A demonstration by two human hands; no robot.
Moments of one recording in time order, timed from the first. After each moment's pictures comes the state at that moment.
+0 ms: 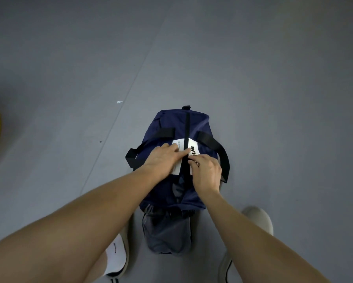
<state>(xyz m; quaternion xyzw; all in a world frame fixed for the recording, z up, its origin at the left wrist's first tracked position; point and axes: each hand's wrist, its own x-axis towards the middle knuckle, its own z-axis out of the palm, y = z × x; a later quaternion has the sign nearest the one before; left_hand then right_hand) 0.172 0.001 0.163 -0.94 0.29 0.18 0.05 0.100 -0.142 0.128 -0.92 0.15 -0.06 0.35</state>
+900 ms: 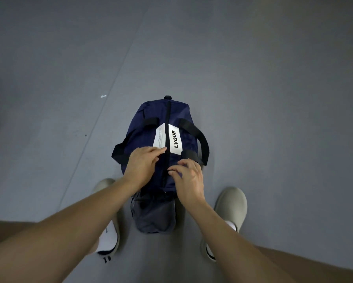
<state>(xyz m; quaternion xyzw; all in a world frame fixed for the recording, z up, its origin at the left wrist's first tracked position) 0.095 0.024 0.163 -0.96 0.19 0.08 -0.20 0.008 -0.134 0.167 -0.91 0.12 0.00 0.40</state>
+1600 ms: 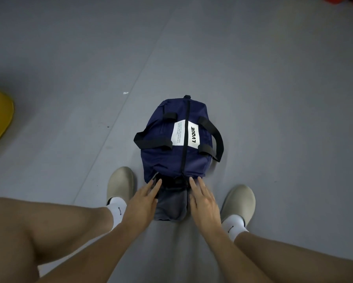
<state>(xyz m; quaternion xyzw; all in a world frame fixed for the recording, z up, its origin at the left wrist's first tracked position) -0.066 0.093 0.130 -0.96 0.11 0.15 -0.22 -0.091 -0.130 0.134 -0.95 0.06 0.06 0.29</state>
